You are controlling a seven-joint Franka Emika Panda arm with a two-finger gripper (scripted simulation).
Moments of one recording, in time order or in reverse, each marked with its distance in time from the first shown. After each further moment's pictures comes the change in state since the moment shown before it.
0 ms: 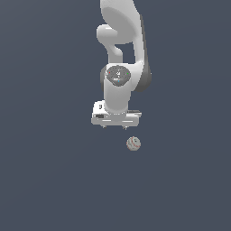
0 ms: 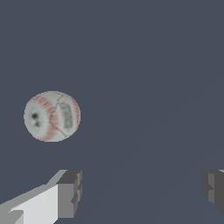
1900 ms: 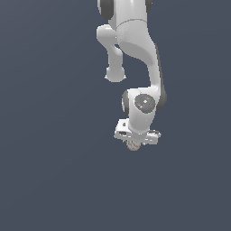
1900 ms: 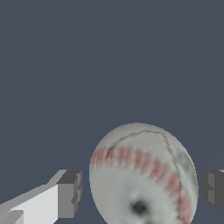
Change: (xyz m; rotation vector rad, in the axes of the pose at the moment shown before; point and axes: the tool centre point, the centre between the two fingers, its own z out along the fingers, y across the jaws) arm 0.038 -0.102 0.079 0.046 0.039 0.159
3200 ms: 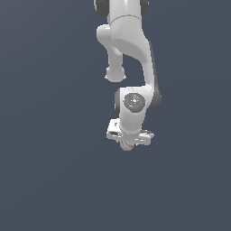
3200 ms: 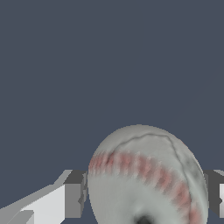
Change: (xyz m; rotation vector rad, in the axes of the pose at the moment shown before) arm 0.015 0.034 -0.013 0.000 -0.002 -0.001
